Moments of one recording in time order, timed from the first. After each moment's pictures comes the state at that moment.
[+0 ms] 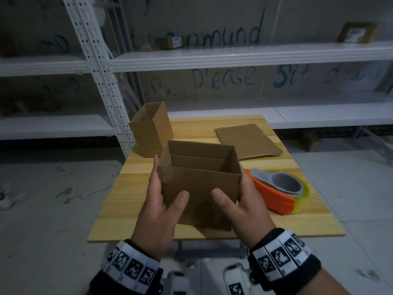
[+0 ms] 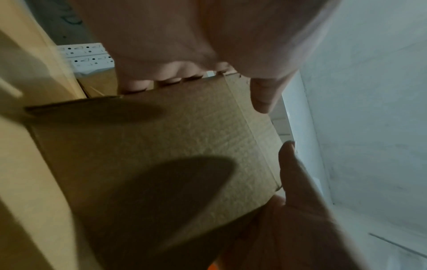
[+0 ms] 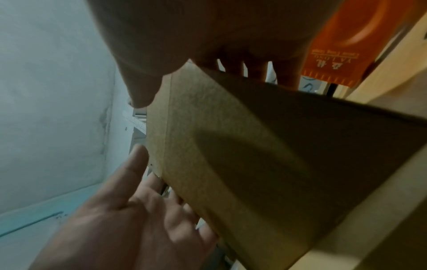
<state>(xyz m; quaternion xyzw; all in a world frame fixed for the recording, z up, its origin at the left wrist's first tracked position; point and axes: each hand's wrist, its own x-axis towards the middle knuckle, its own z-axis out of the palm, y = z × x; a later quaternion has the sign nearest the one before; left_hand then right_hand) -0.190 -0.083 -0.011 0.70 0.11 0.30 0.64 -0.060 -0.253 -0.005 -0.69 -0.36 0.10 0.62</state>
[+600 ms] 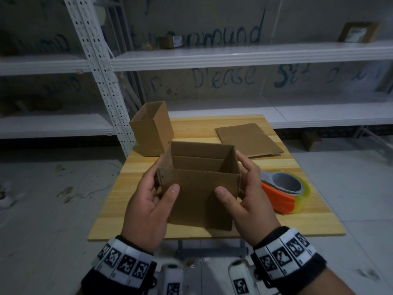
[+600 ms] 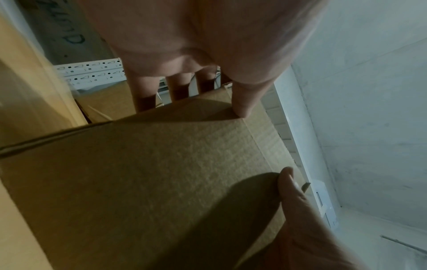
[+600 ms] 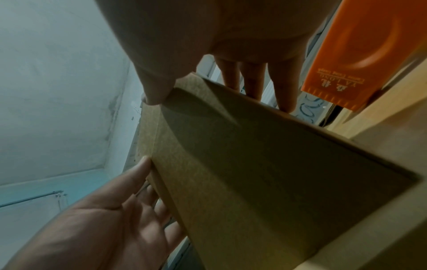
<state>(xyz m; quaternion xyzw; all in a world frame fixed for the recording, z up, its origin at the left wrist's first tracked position) -0.200 -0.078 0.004 0.71 0.14 0.34 0.60 -0.060 -0.262 -0.001 -0.69 -0.37 0.08 0.62</state>
